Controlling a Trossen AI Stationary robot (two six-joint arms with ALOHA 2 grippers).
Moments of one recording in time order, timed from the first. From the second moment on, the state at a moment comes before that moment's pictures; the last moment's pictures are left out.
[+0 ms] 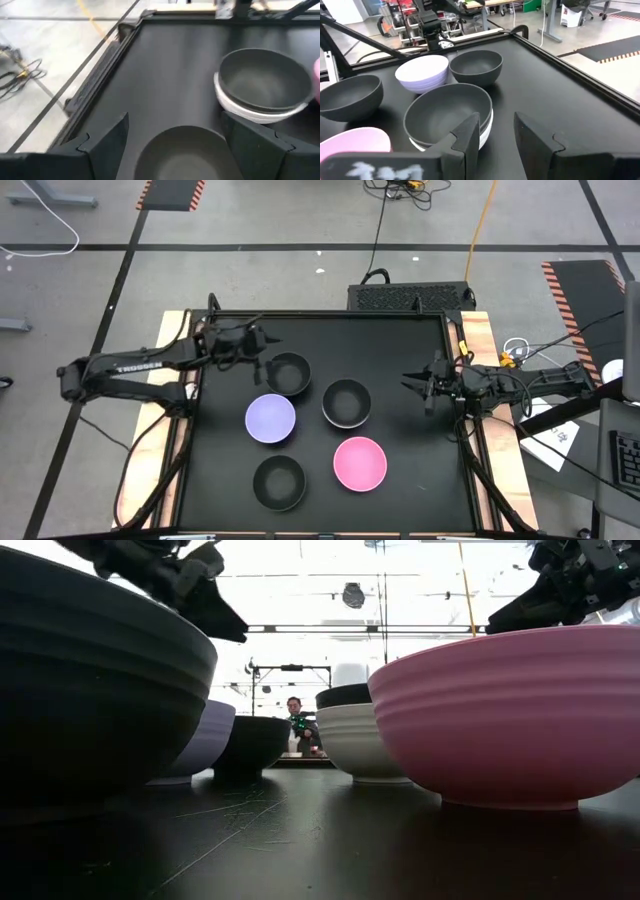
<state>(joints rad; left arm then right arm) 0.36 1.05 0.75 -0.17 0.05 0.16 0.11 0.35 0.33 -0.29 0.35 0.25</state>
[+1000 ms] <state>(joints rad) 0.57 1.31 0.90 -0.62 0.13 -0.01 0.12 0.35 0.33 -0.35 0.28 0.28</state>
